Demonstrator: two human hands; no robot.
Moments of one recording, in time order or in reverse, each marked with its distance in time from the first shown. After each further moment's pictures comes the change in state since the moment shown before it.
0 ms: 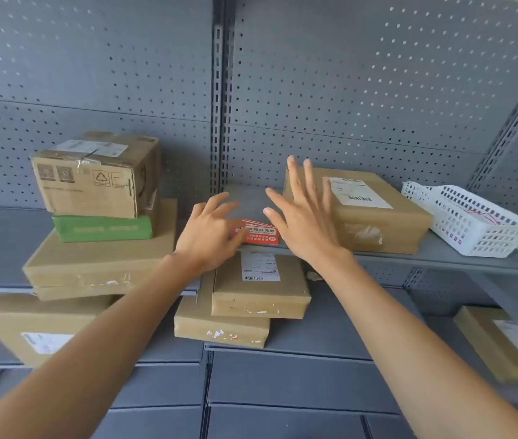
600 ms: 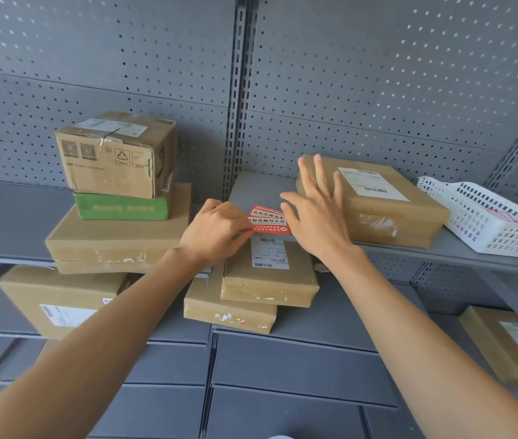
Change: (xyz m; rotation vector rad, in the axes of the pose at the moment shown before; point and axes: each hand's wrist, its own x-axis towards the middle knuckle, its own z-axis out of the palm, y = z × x) left_hand -0.031 -0.008 -0.001 -0.026 0.147 0.184; right_hand -0.011 -0.012 0.001 0.034 0.044 -0.020
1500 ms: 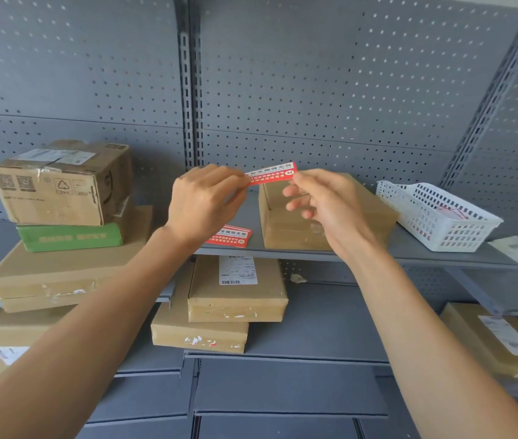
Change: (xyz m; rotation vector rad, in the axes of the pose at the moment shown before) left_hand 0.104 0.050 -0.038 0.028 0.582 0.200; right_hand -0.016 0.056 -0.096 1.343 0.059 0.573
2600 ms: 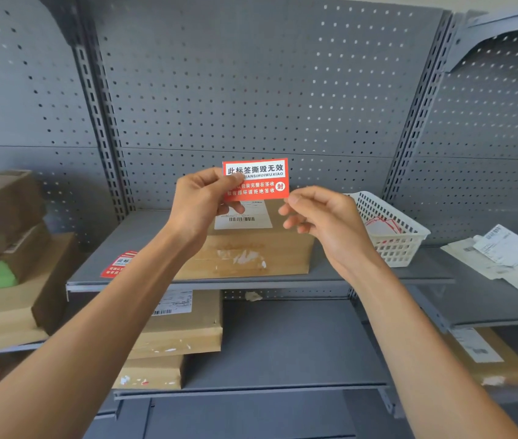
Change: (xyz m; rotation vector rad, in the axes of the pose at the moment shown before) left_hand 0.103 0.115 0.099 -1.044 -0.230 -1.243; right_hand 0.032 0.023 -0.162 0.005 -0.044 -0.078
